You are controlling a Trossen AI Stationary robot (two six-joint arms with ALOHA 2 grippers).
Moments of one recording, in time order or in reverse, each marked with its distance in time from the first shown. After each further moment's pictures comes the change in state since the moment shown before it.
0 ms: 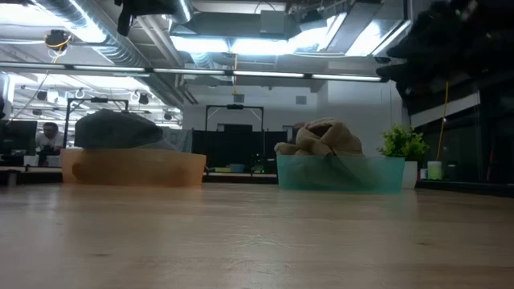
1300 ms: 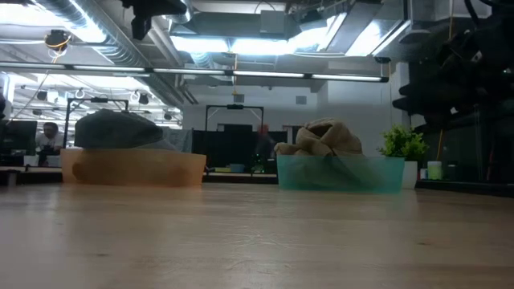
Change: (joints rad) left arm -0.101 0.085 -0.001 -0.014 0.157 0.048; right arm -0.051 -0.402 -0.178 -0.235 0.166 -0.090
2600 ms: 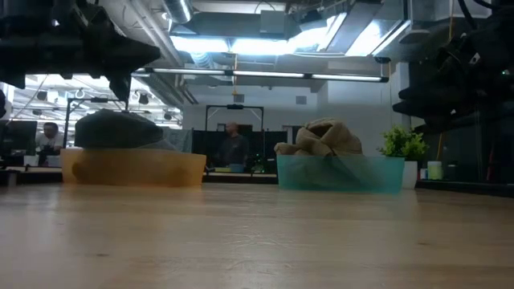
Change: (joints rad) left arm -0.363 -0.163 -0.866 1.073 -0.246 0.115; right arm -0.001 0.030 0.000 0.000 0.001 0.039
